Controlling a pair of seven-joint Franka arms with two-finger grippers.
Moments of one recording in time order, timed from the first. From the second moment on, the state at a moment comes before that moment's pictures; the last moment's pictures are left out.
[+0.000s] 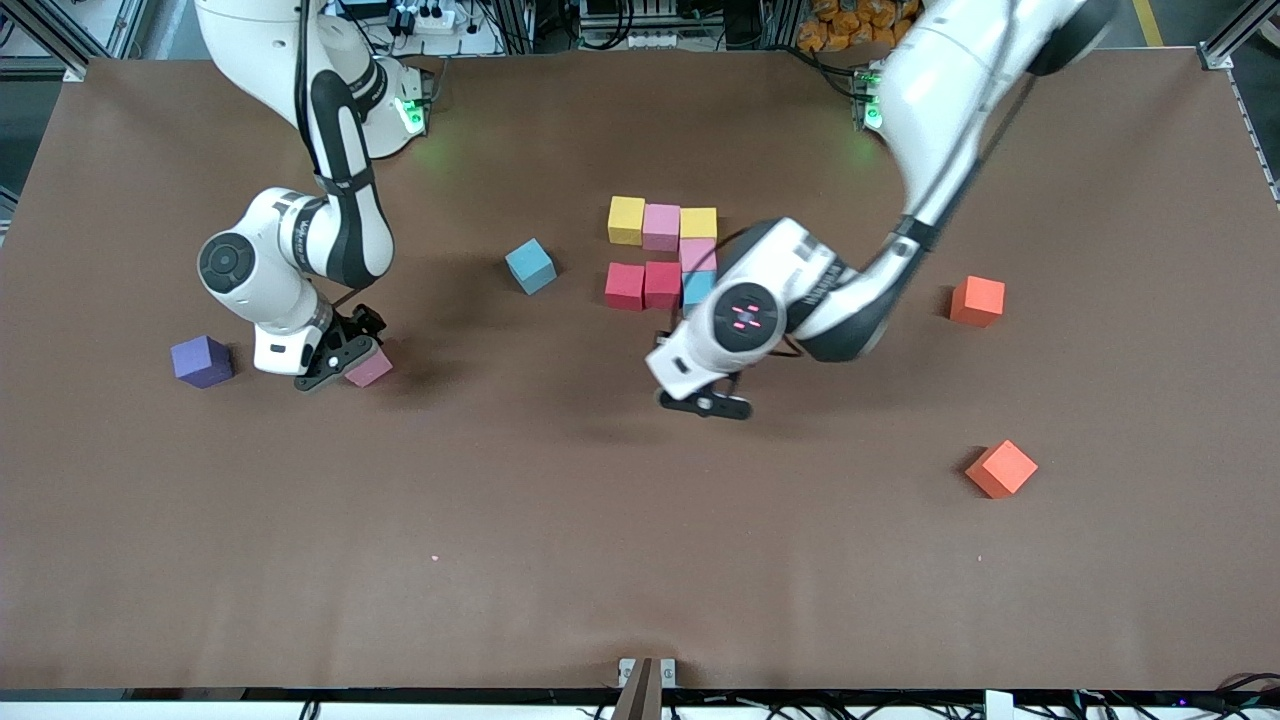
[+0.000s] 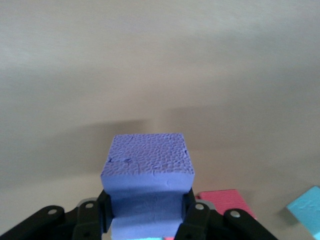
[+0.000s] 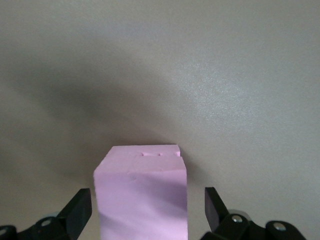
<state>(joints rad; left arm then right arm) -0.47 0.75 -0.30 -1.34 -0.01 1.95 -0.56 1.01 0.45 -0.87 -2.35 0.60 2.54 -0.96</state>
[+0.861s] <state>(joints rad) -0.65 0.92 -0.24 -1.17 -0.04 2.00 -0.77 0.96 0.46 -0.83 -2.34 0.61 2.55 -0.96</state>
